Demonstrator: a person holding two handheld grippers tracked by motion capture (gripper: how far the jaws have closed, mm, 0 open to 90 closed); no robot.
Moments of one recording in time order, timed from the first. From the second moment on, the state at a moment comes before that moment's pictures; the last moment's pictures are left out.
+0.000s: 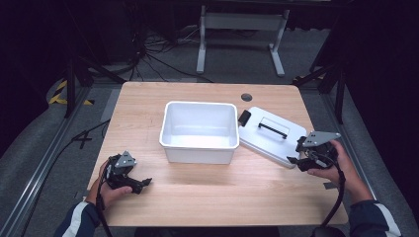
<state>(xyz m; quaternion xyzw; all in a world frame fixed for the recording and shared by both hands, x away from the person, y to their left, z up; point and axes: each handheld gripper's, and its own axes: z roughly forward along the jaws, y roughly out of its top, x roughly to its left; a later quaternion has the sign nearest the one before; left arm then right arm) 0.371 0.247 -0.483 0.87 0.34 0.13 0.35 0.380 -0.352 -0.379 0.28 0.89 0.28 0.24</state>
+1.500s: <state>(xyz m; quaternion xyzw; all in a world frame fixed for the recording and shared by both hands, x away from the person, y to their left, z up) 0.371 0.247 -0.483 0.87 0.34 0.12 0.35 0.337 -0.404 -0.467 0.40 0.82 0.36 0.19</state>
